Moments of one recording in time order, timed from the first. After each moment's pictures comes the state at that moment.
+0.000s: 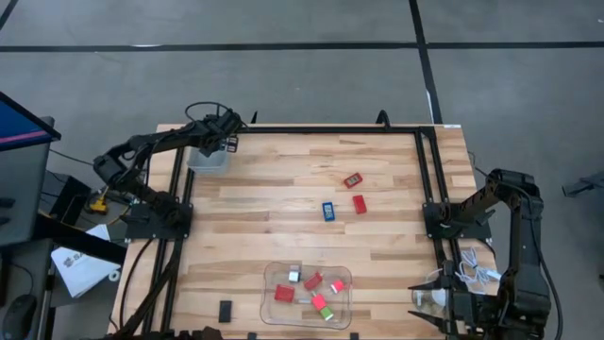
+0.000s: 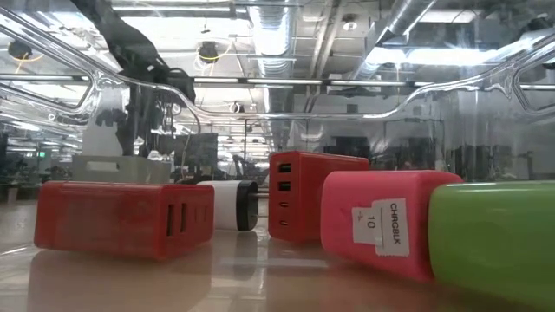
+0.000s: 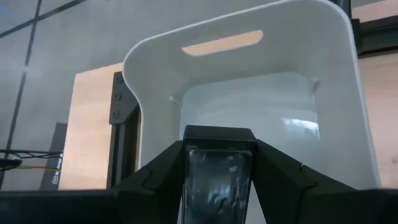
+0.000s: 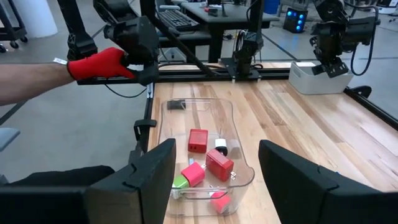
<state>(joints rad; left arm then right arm) 0.86 1.50 0.85 -0.63 -0.70 -0.51 1.38 1.57 1.43 -1.13 1.29 1.26</state>
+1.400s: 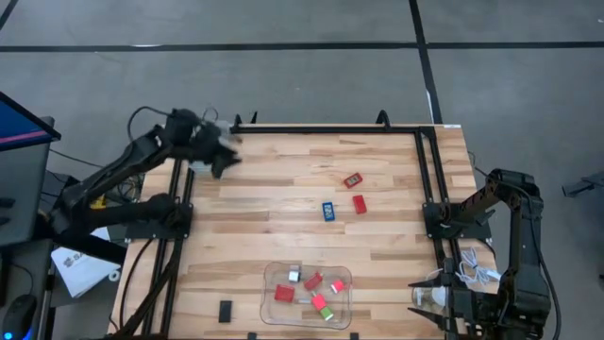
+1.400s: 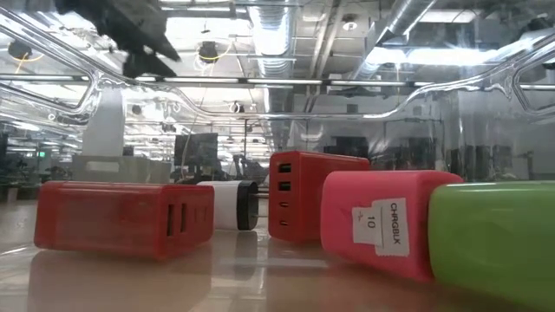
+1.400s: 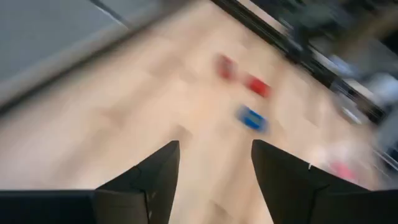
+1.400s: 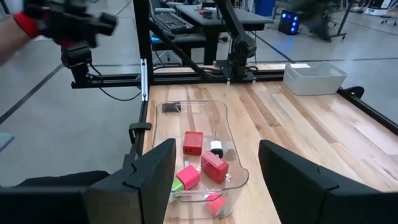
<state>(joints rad) 0.73 0.85 0.85 -0.63 0.40 -0.17 1.38 1.57 1.43 -1.18 1.31 1.31</state>
